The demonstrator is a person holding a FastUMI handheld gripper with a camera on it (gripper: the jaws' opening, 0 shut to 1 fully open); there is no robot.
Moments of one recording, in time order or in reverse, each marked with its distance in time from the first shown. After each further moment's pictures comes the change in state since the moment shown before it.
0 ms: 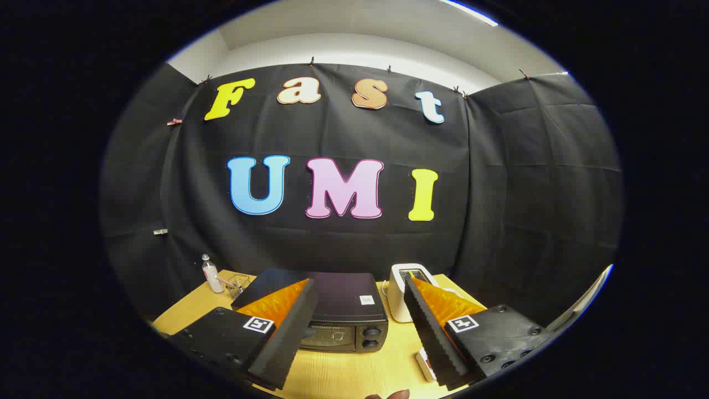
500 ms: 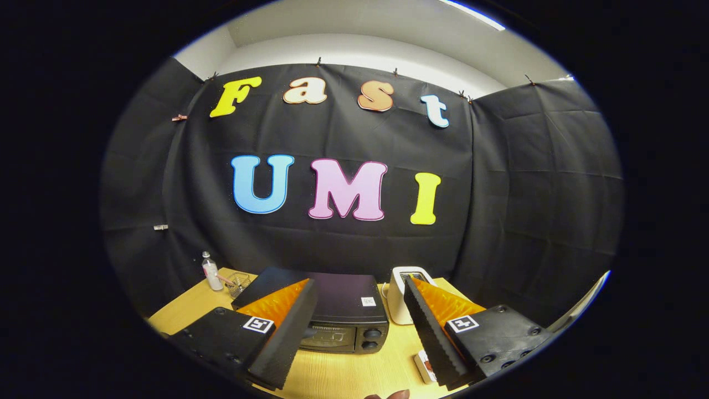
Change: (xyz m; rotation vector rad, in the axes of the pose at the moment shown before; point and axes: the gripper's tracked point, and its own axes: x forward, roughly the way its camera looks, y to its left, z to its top) arm -0.001 0.007 0.004 -0.028 -0.016 0.009
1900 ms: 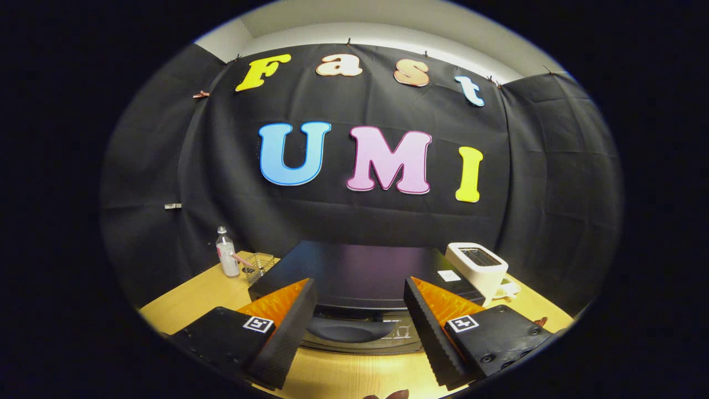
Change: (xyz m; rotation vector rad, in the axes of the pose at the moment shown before) arm 0.078 0.129 -0.130 0.018 0.066 0.120
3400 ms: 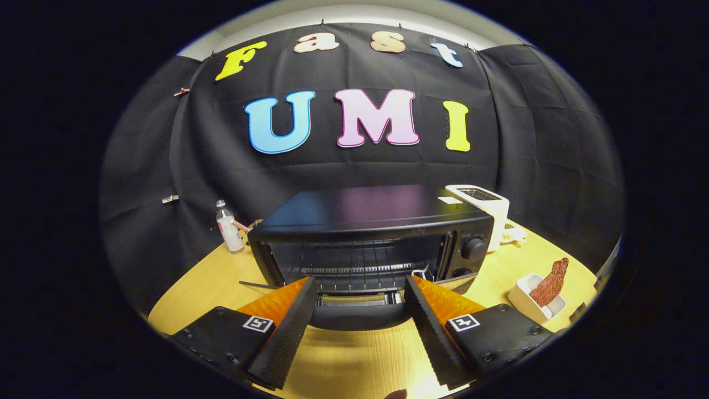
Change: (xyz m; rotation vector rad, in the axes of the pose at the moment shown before) arm -0.041 -0.002 -0.081 0.102 0.173 -0.018
